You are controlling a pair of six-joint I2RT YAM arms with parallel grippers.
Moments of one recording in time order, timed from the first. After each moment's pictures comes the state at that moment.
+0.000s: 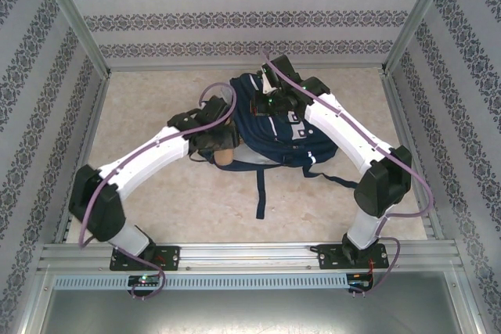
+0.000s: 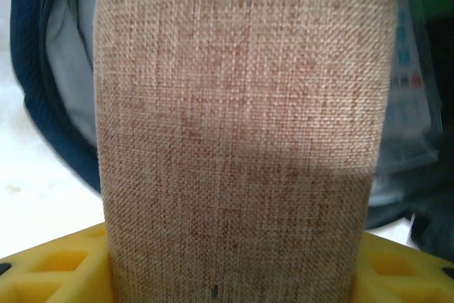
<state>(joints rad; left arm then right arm) -0.61 1.60 1.34 -0.79 -0.10 -0.76 0.57 1.75 1.71 -0.84 -0.17 0.49</state>
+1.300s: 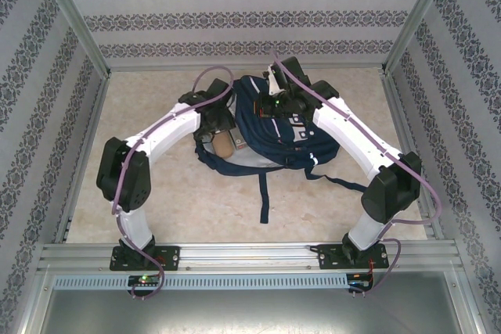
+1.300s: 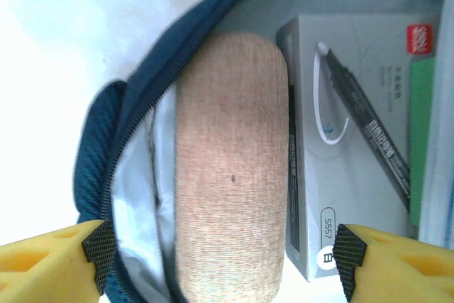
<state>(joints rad) -0.47 1.82 1.54 -0.90 -0.18 -0.83 0.54 1.68 1.63 -0.80 -0.24 0.50</state>
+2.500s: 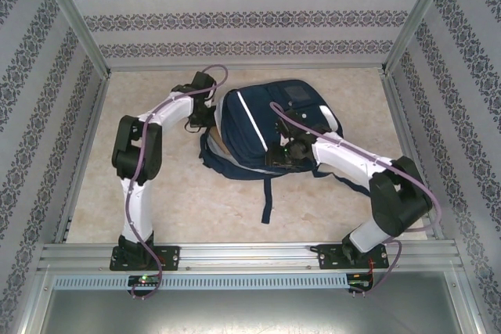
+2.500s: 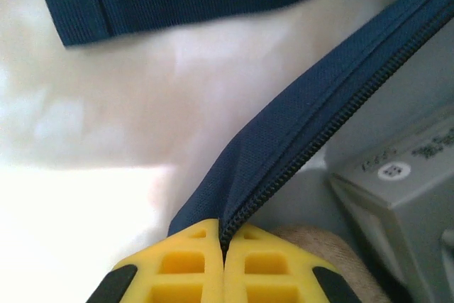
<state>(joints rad) -0.27 2.08 1.60 -0.74 0.08 -0.36 0.54 1.59 1.06 -0.67 -0.17 0.59</state>
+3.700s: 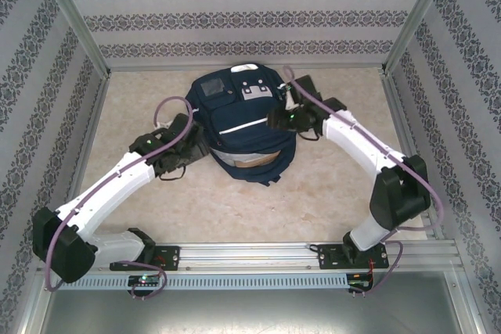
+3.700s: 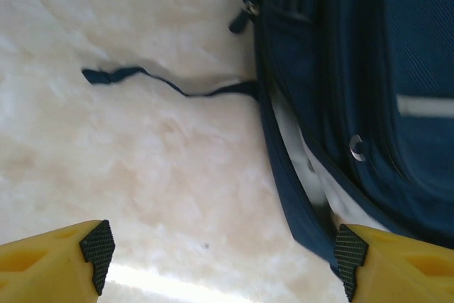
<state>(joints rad) -0.50 1.23 1.06 -0.89 -0.22 -0.95 0.48 1.59 1.32 -0.66 -0.18 0.50</state>
